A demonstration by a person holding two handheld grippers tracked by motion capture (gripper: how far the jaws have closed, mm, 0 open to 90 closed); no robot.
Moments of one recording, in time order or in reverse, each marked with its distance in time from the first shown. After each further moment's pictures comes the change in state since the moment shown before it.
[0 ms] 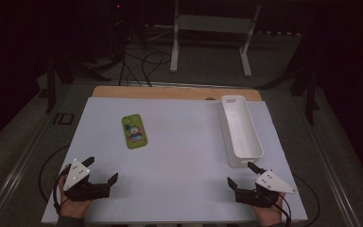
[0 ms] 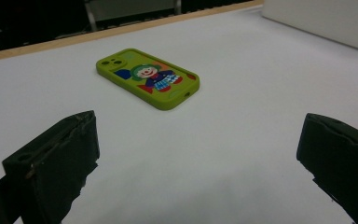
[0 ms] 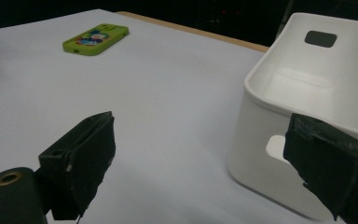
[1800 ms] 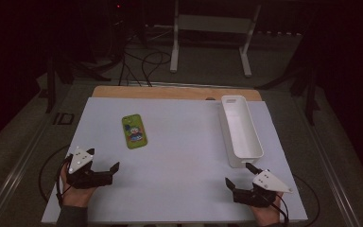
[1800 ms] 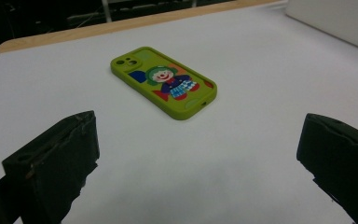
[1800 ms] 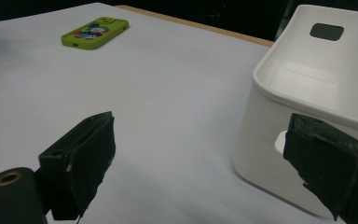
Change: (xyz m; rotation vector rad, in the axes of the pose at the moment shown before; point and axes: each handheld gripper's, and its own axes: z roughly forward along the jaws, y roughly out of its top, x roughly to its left) left arm 0.006 0.030 0.016 0.069 0.047 -0.047; right arm 0.003 -0.002 0.005 0.019 -0.004 0.001
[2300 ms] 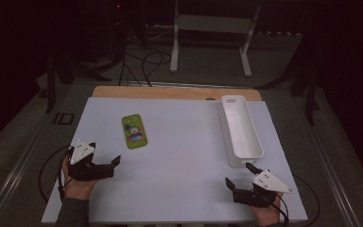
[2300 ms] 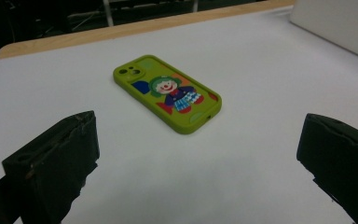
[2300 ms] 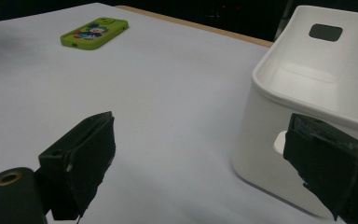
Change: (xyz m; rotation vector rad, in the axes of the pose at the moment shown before) left arm 0.005 0.016 0.008 0.000 0.000 -0.011; right arm 0.000 0.000 0.000 -0.002 -0.003 -0.002
